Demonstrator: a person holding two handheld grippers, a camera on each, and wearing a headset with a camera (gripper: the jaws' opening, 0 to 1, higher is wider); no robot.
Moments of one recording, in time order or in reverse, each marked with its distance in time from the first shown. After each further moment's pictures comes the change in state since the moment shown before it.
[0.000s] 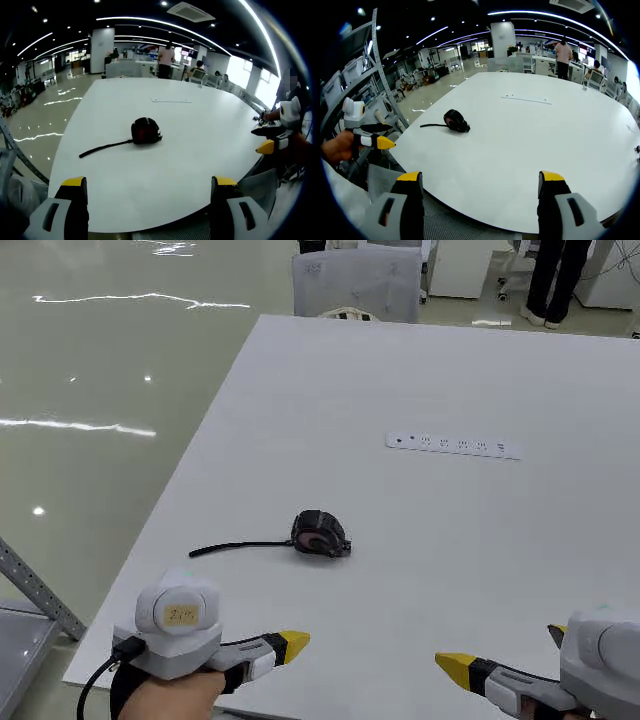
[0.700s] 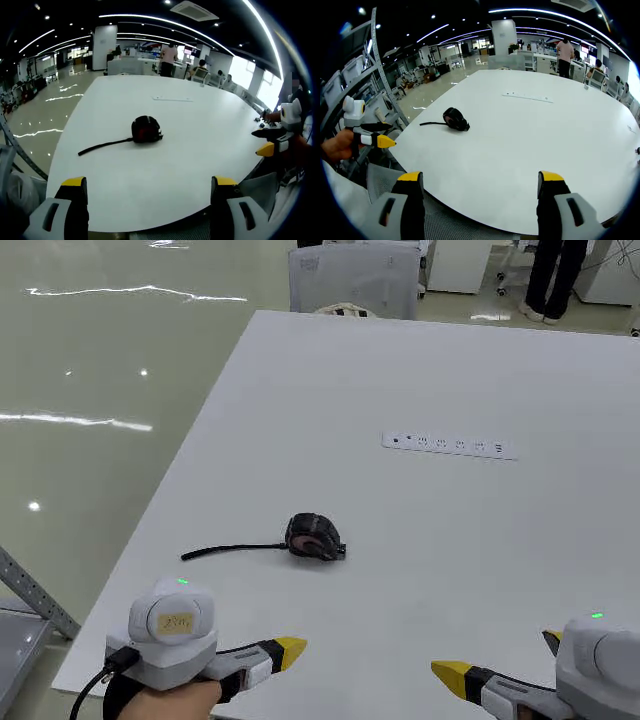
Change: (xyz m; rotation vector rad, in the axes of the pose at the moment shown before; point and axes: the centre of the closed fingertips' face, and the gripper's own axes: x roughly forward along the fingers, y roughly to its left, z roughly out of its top) left arm 0.006 -0.001 0.000 -0.029 0.023 0.010; right arm 0.007 -0.004 0.002 -0.003 0.026 0.012
